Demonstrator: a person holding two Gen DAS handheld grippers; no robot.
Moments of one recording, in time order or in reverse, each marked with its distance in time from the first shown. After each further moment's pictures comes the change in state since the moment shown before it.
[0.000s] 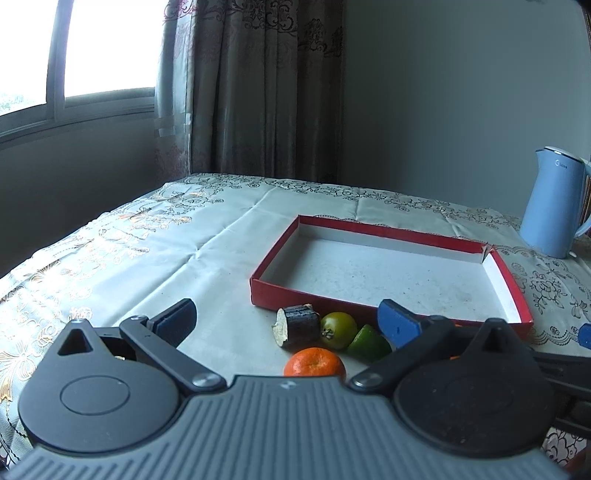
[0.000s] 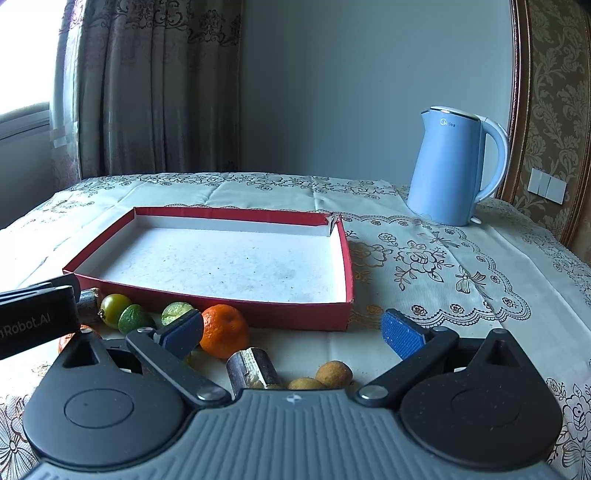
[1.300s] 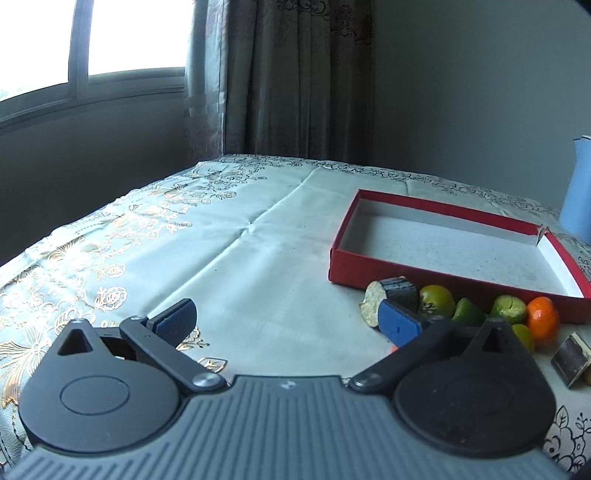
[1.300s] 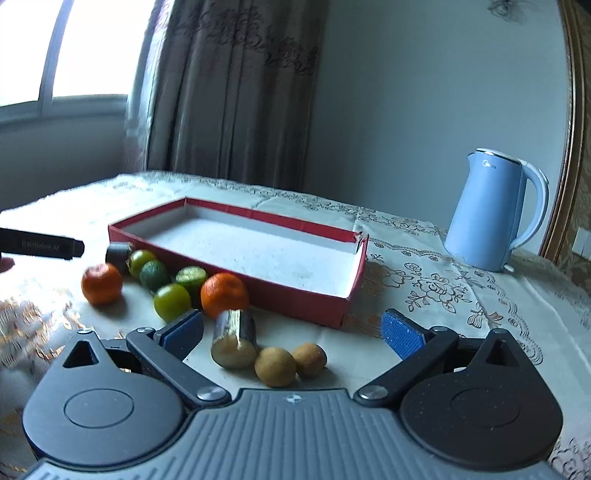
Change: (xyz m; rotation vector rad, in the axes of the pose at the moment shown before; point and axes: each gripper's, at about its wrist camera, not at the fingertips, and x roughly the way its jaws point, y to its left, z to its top) left arm 0.038 0.059 -0.029 -0.018 0.020 0.062; right arm -0.019 -0.041 -0.038 -0.208 -0.124 0.191
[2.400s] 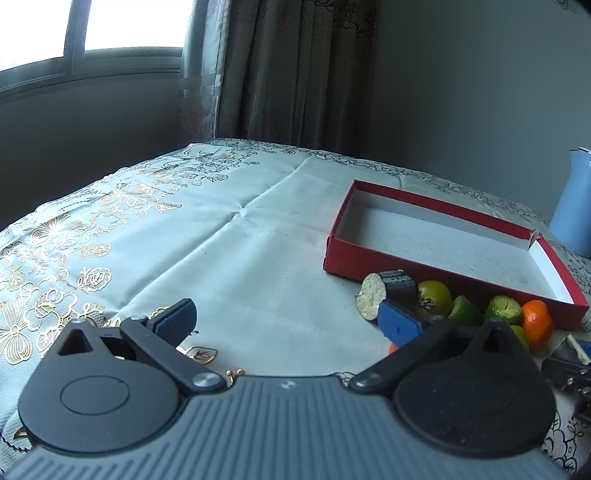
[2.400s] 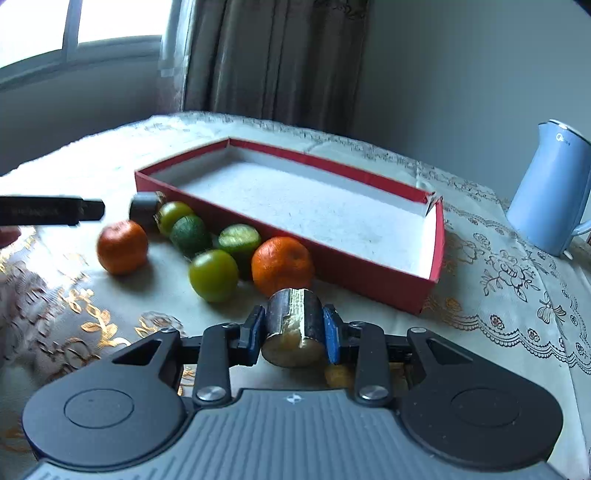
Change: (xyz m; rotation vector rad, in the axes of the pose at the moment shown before) left arm 0.010 0.009 -0.002 -0.054 0.037 -0.054; right arm 0.049 0.030 0.011 -0.049 0.176 0.135
